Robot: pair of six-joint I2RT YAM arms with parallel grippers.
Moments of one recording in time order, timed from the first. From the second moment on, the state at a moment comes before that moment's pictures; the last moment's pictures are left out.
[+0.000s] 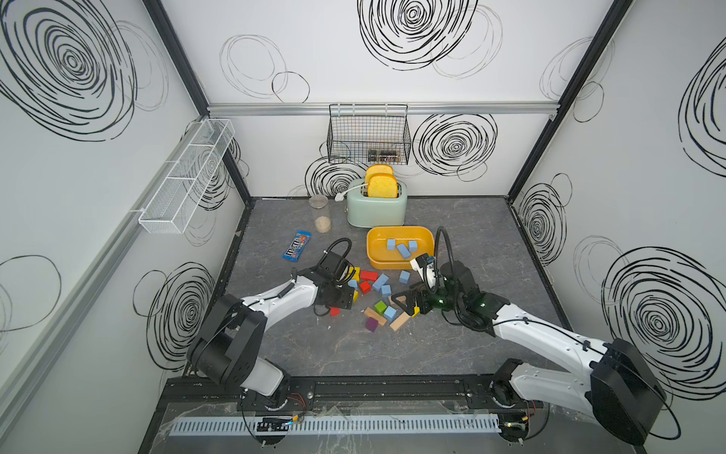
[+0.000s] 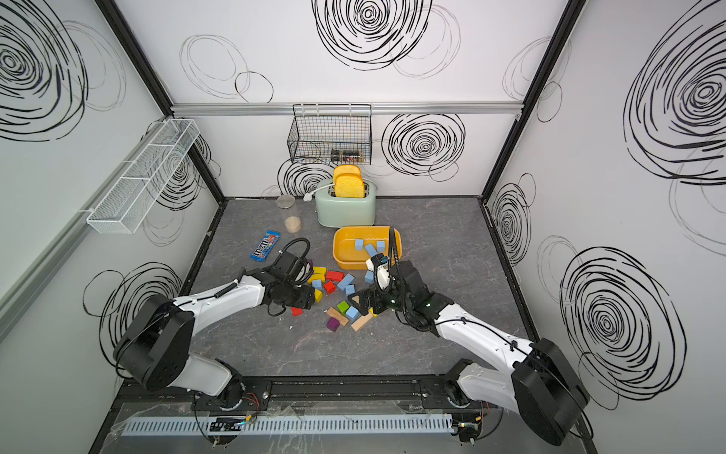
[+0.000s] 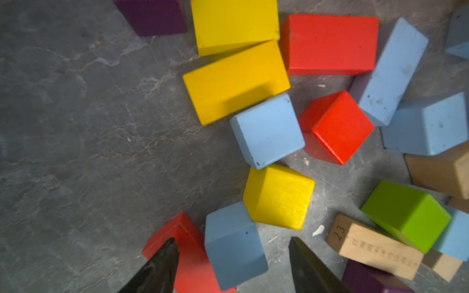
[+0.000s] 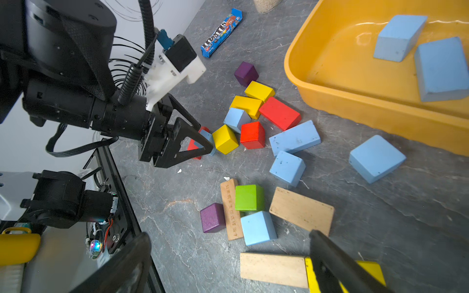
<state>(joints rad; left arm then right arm) -0.48 1.51 0.80 -0.50 0.05 -0.34 0.68 1.15 0.58 -0.02 -0.37 0.40</state>
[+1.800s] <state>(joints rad) -0.57 1.63 0.88 -0.55 -0.05 -0.29 0.60 1.17 0.58 -0.02 -0.45 0.40</state>
